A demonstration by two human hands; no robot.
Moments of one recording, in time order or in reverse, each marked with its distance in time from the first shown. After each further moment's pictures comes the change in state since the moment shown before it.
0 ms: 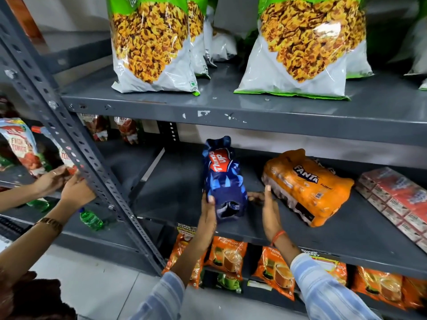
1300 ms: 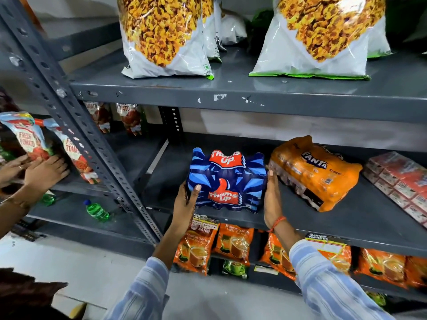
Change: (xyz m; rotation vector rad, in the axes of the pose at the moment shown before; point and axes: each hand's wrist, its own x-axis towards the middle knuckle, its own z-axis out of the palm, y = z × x) left_hand 0.024 -0.032 -0.088 0.031 0.178 0.109; right_hand -0.003 0.004 0.028 0.241 0.011 -0.071
